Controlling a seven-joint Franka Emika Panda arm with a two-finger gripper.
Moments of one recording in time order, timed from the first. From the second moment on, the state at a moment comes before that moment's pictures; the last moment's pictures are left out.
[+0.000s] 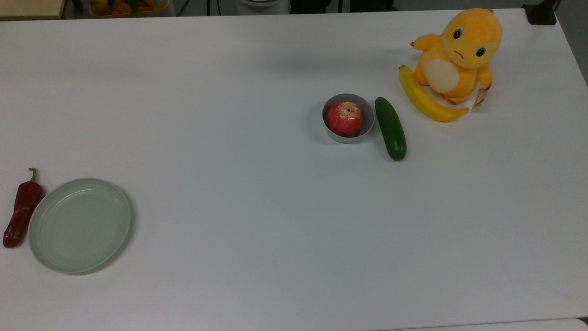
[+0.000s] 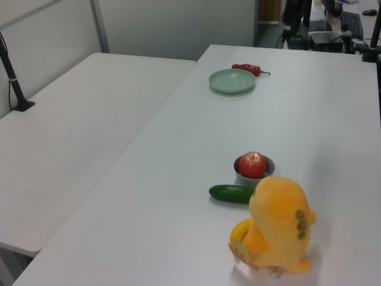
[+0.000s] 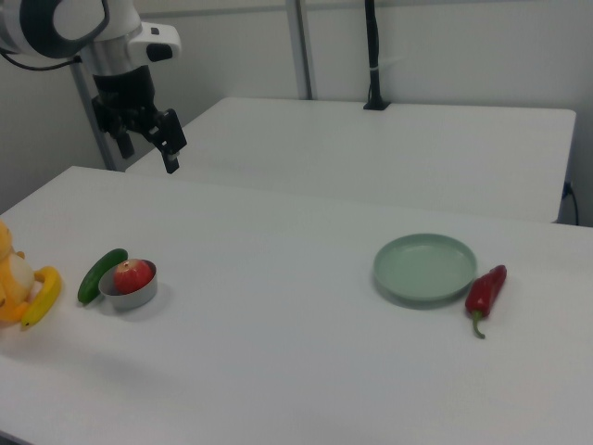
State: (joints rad) arm -0.02 -0.07 0.06 -1.63 0.10 1.67 0.04
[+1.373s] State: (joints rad) arm 0.15 0.09 0.08 -1.71 0.10 1.84 -0.31
